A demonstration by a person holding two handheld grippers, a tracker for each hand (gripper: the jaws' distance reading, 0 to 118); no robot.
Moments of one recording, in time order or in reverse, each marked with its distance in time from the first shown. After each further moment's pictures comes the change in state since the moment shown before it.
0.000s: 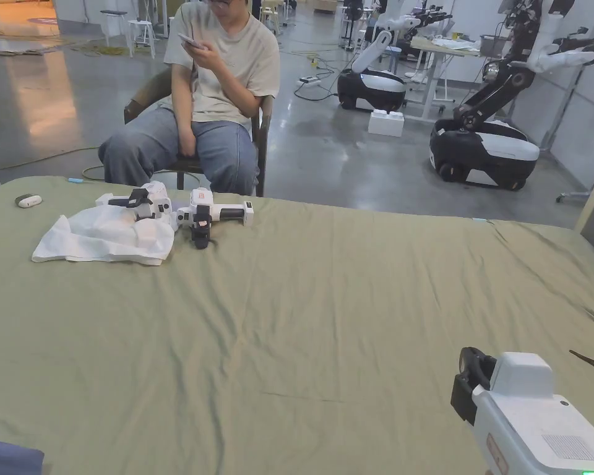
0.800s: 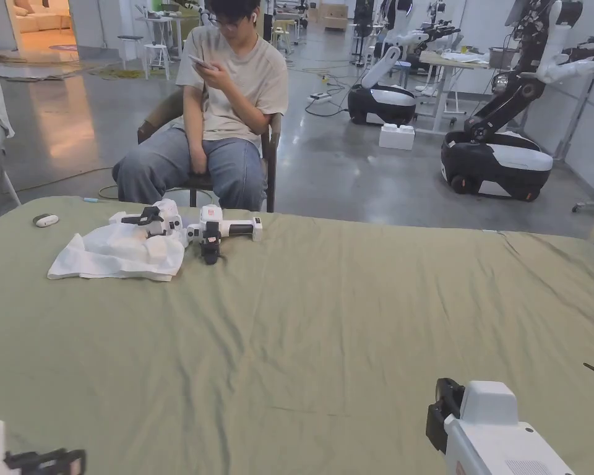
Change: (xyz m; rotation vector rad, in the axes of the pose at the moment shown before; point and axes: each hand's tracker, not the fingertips) left arm 0.164 -0.109 -0.090 0.413 0.025 -0.327; right arm -0.018 -0.024 -0.010 -0.050 0.046 -0.017
